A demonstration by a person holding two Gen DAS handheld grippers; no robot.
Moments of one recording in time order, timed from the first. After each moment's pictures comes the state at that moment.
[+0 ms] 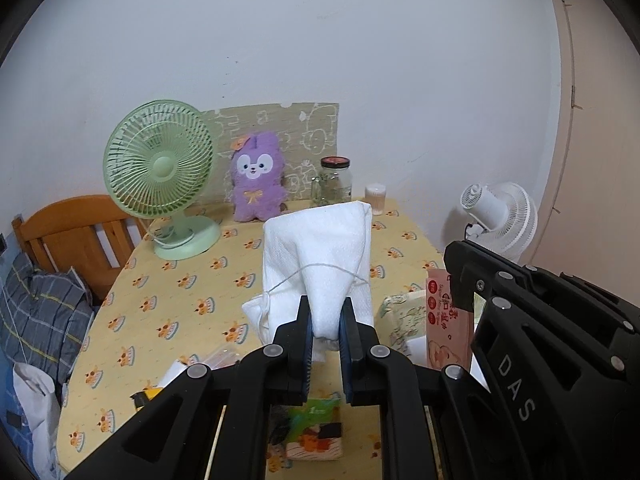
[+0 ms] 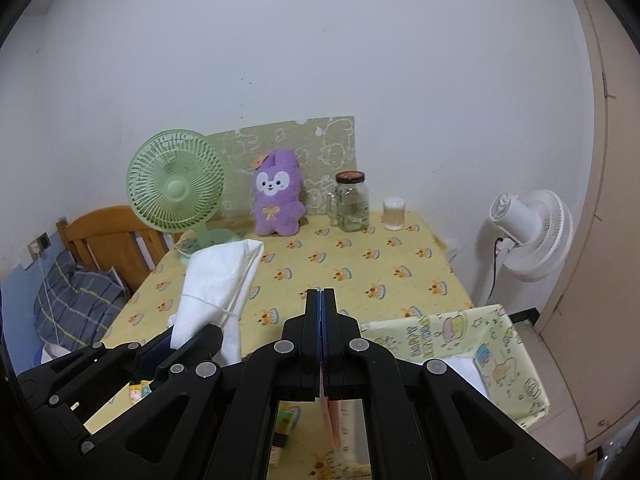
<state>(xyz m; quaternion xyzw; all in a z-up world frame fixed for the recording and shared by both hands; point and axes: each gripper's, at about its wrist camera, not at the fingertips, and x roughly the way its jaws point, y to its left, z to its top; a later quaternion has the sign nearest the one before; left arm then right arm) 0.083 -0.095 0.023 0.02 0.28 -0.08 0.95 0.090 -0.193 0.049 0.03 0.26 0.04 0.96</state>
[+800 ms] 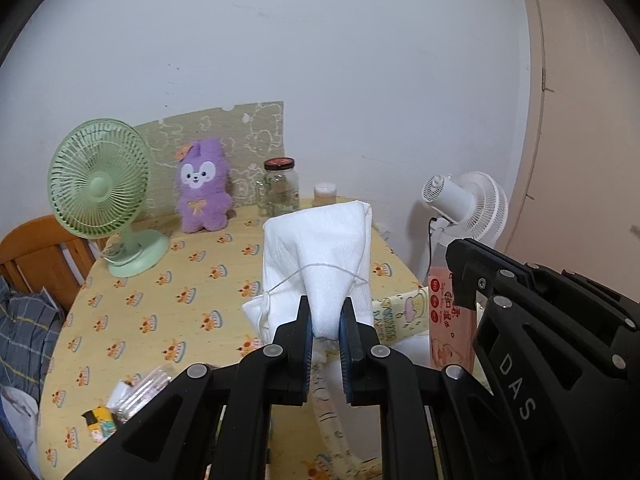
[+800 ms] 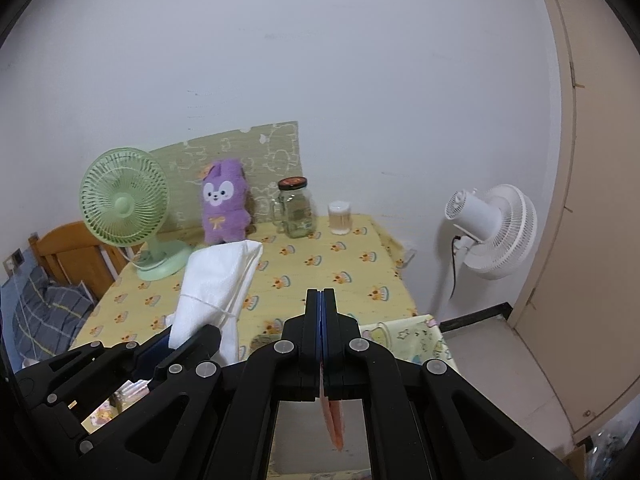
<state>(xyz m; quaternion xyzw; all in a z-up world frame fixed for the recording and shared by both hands) 0.104 -0.164 0.018 0.03 0.29 -0.14 0.95 0.098 -0.262 0.047 0.04 0.26 -0.01 0.96</state>
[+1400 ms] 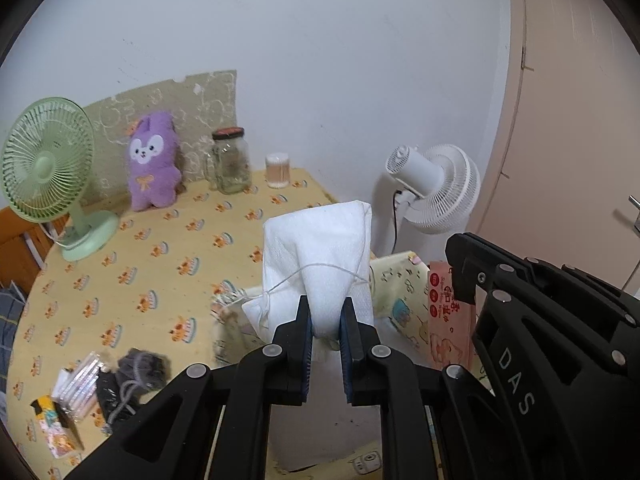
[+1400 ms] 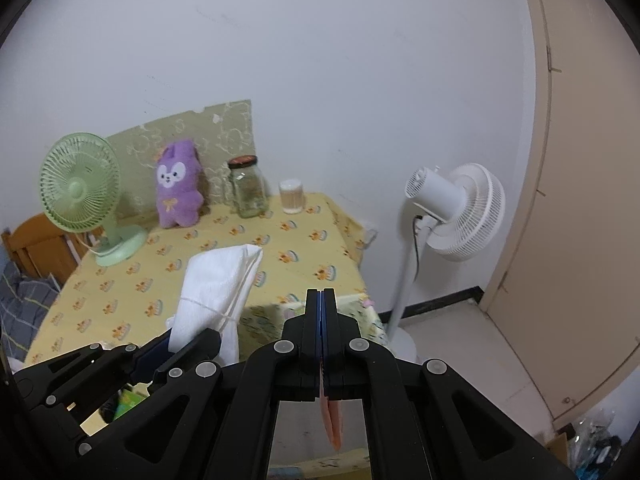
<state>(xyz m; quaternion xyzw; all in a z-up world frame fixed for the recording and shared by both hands) 0.117 -0.216 -0.014 0.03 0.33 -0.19 0.92 0.103 -0.312 0.015 0.03 0.30 -0.07 0.95</state>
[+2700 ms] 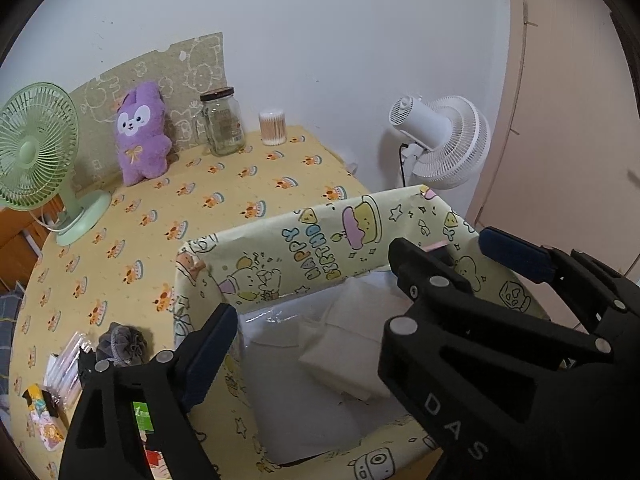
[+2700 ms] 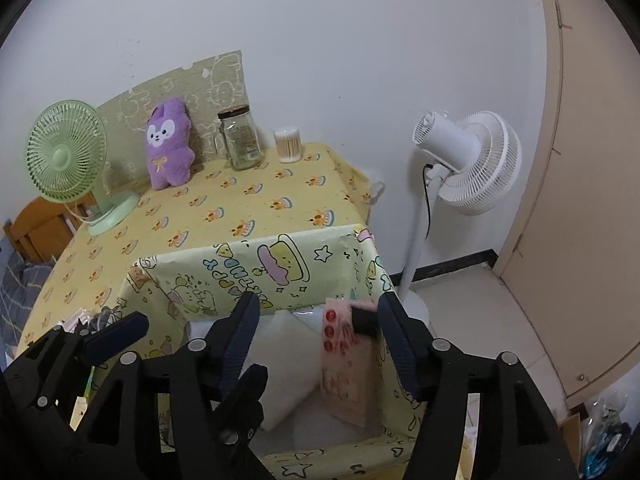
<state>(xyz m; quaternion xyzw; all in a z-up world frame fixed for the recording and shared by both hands) 0.124 -0.235 -0.054 0.07 0.38 -0.17 0.91 0.123 -0.329 -0.041 0.05 0.35 -0.05 0.93</state>
